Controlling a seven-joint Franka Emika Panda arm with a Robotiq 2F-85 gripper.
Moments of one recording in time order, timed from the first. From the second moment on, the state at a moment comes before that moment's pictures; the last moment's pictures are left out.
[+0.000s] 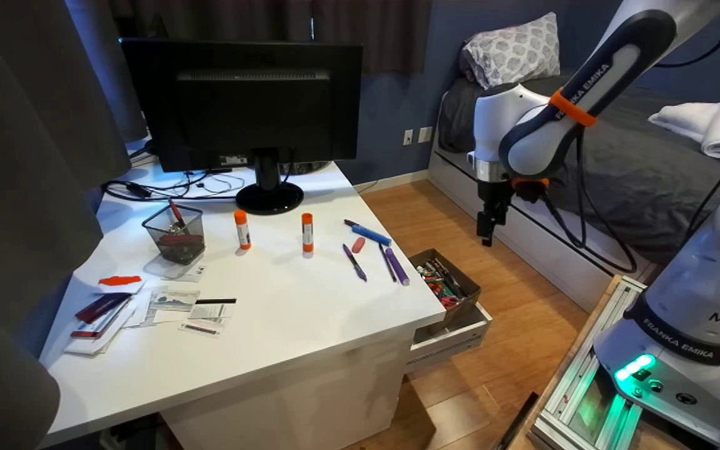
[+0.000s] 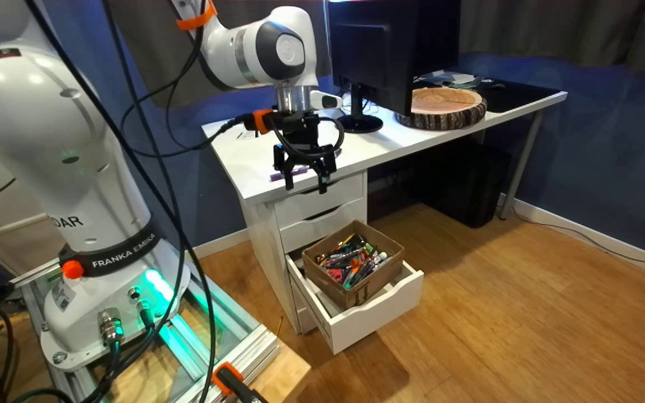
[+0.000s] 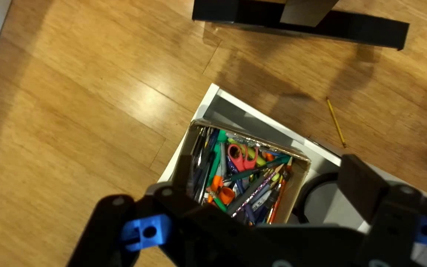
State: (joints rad) arm -0.09 0.00 -0.04 -2.72 -0.38 2.53 0.04
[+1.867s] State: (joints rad) arm -0.18 0.71 -0.02 -2.35 -0.37 3.10 -0.26
